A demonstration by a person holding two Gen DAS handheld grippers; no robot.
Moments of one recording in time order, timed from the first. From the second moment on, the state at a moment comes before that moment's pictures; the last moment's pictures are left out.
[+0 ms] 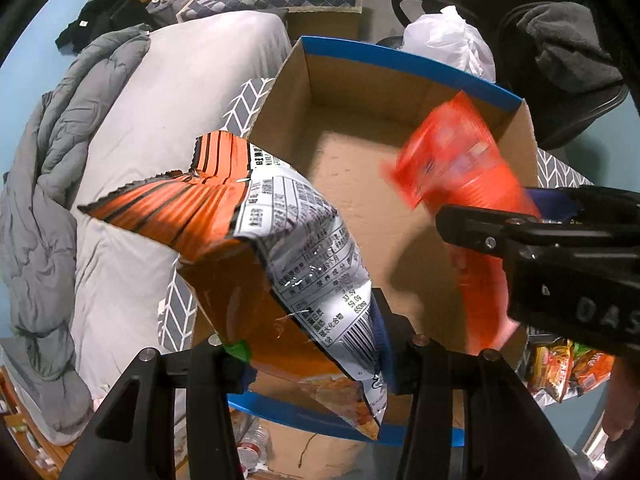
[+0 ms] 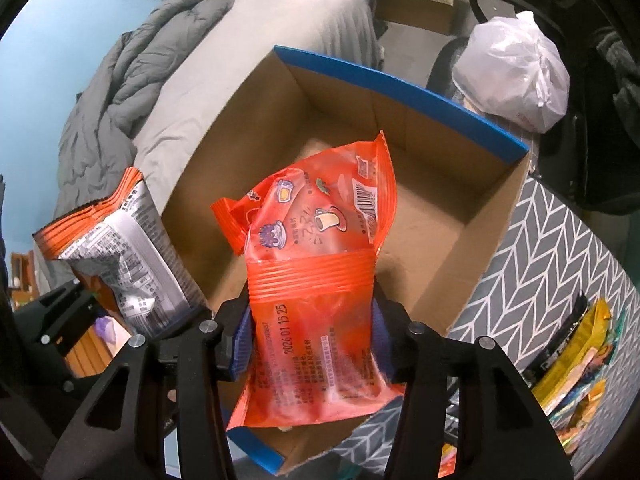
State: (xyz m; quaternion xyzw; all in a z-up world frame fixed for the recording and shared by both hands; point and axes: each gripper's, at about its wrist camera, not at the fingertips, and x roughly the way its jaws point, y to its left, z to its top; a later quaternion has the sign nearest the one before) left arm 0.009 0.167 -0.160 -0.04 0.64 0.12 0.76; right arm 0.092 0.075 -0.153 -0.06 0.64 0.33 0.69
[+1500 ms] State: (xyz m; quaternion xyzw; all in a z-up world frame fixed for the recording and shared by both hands) left arm 0.021 0.062 -0.109 0.10 0.59 -0.03 0.80; right arm 0.081 -0.066 -0.103 0.00 0.62 0.21 0.76
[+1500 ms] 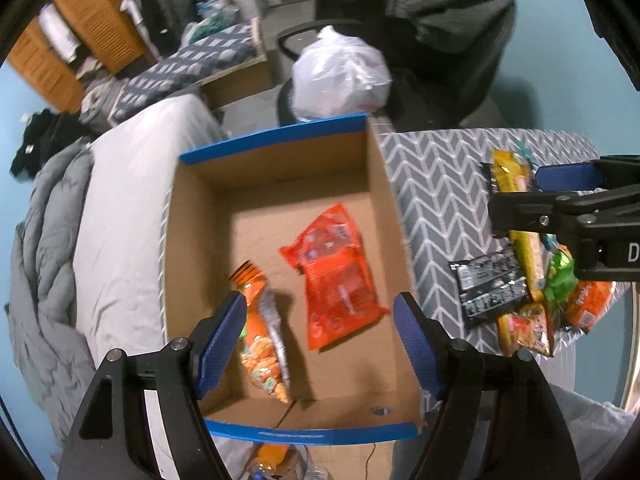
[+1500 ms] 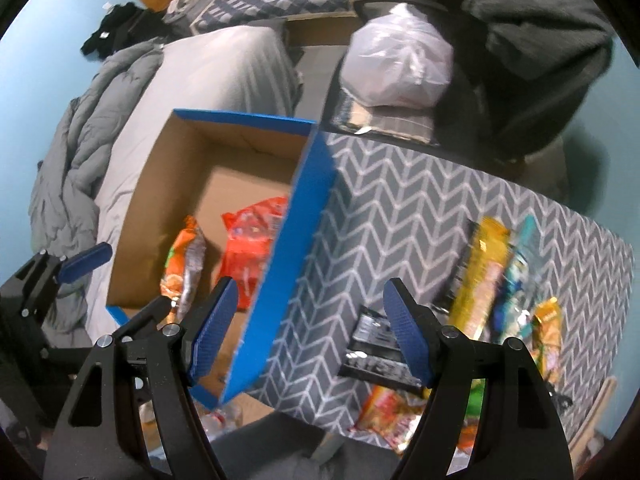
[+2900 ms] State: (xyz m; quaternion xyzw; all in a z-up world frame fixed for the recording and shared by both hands) left arm 0.034 -0.120 -0.190 0.25 0.63 -0.30 0.67; right arm -0.040 -0.330 -0.168 0.20 0.63 -0.08 0.74
